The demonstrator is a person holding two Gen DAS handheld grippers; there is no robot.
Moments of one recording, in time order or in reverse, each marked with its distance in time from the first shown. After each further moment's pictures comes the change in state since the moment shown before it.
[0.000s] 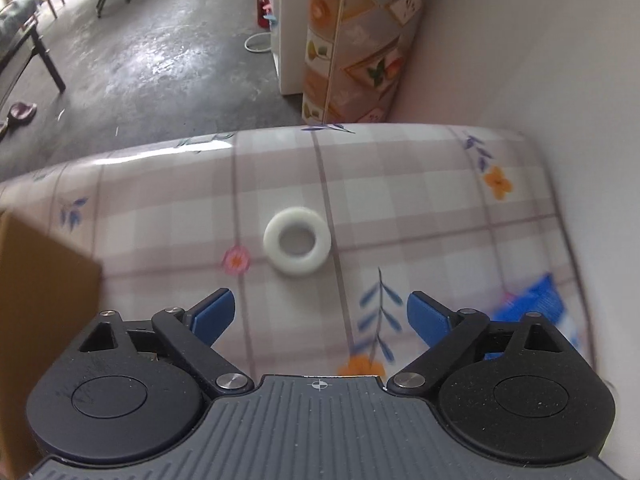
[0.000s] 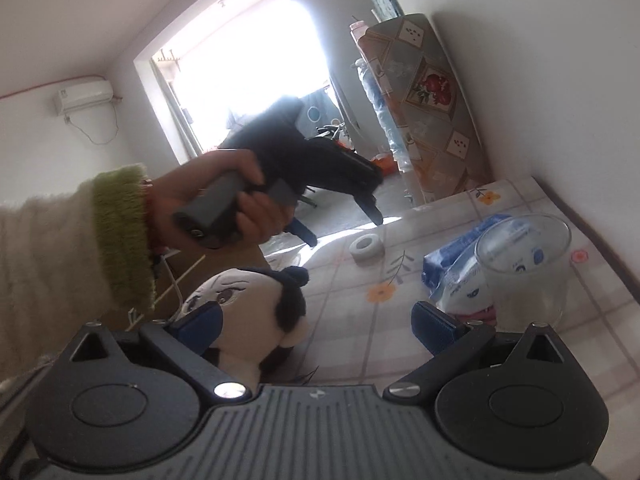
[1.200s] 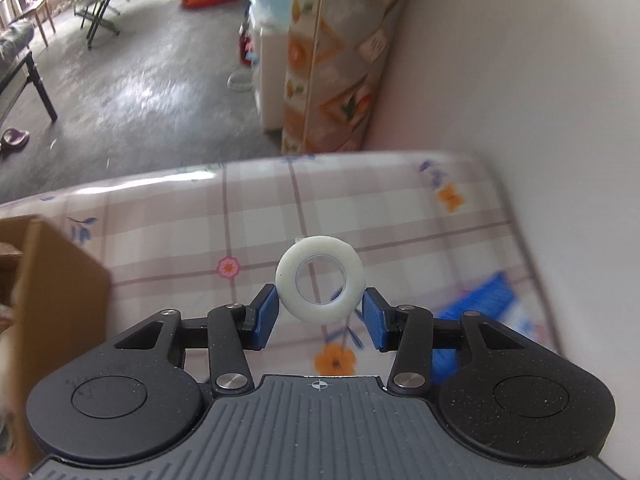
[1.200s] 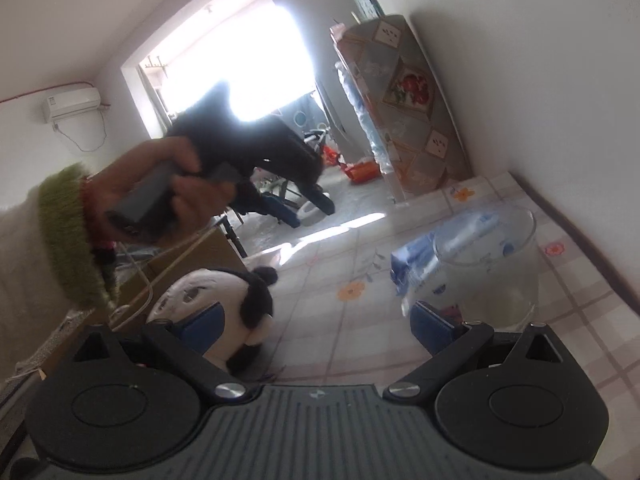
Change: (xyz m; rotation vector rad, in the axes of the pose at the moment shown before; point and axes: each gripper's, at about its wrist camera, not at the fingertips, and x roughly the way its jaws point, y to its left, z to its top) left arm -0.034 -0.014 -0.008 0.043 -0.083 -0.029; right arm -0.015 -0.019 -0.003 0.020 -0.025 -0.023
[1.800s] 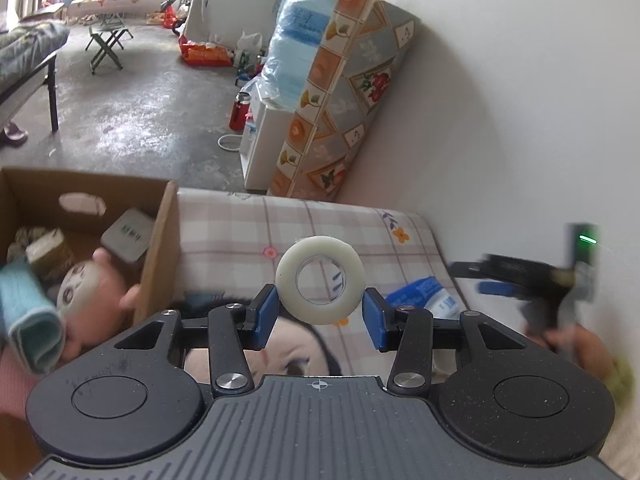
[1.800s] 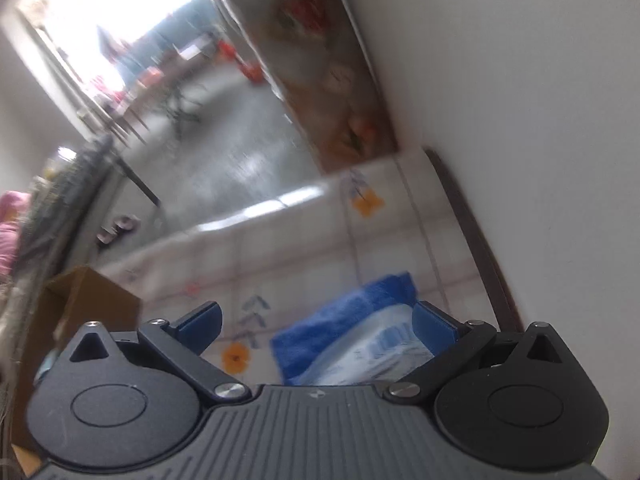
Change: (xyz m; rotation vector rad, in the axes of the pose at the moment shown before) left arm -0.149 0.092 -0.104 -0.104 -0.283 -0.211; right arm 0.145 -0.084 0.161 0.163 0.462 -0.307
